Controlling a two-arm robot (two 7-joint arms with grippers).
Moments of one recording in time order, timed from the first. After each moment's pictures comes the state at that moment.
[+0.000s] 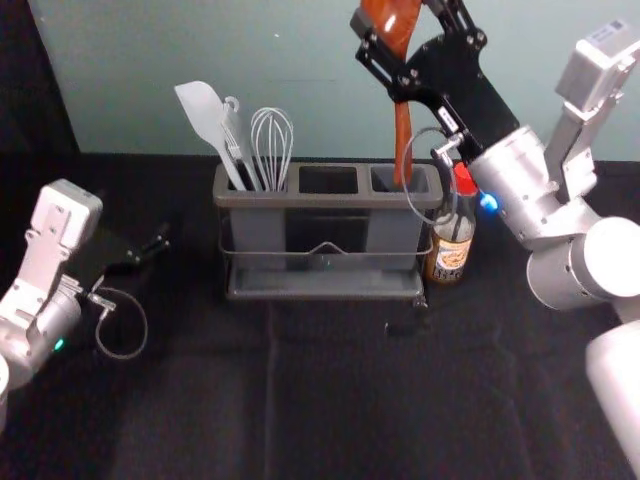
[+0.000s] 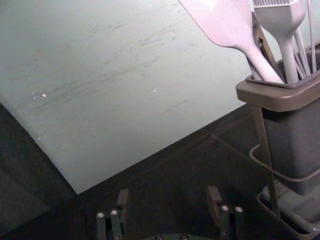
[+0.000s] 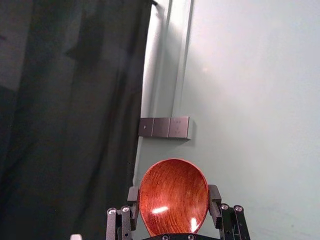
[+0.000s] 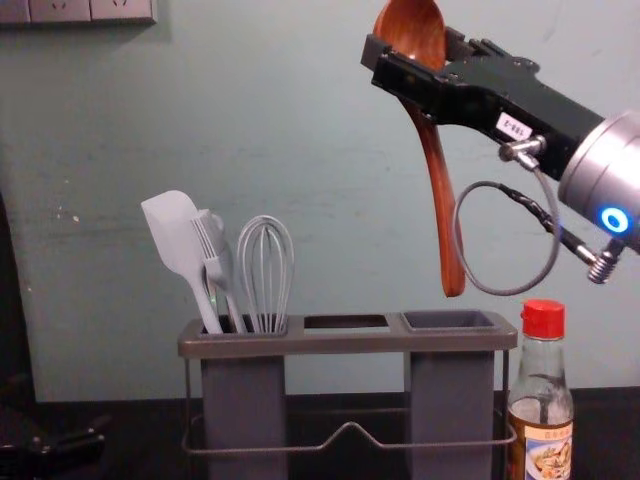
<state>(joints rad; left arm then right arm) -0.20 0.60 0.45 -1.41 -0.25 -0.12 0.03 0.40 0.15 -0.27 -1.43 0.27 -0.38 0.43</state>
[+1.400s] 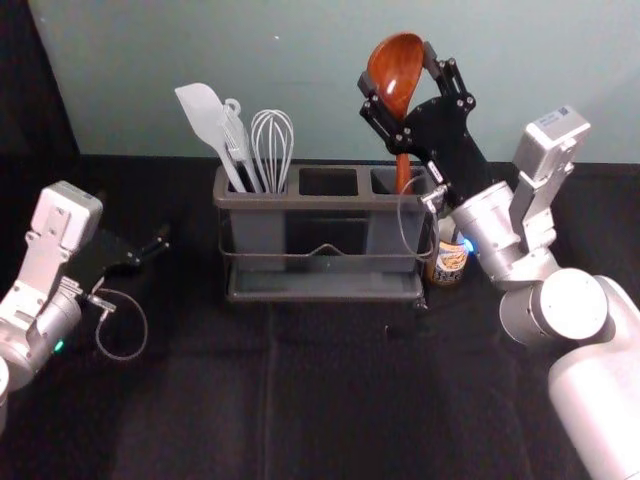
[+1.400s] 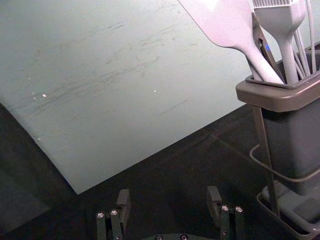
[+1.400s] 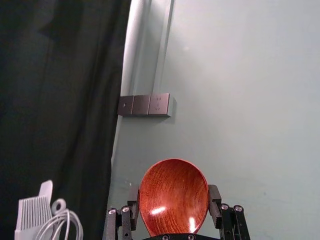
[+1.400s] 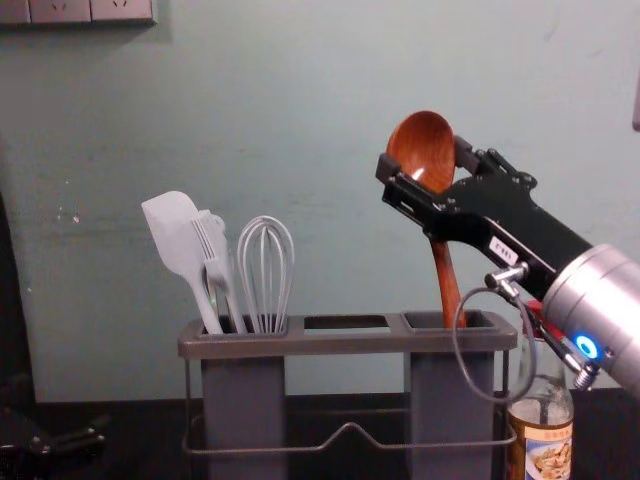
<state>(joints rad) -0.20 0.60 0.45 -1.41 -0.25 -0.12 0.03 0.45 0.07 -0.24 -1.11 0.17 -0.62 0.40</state>
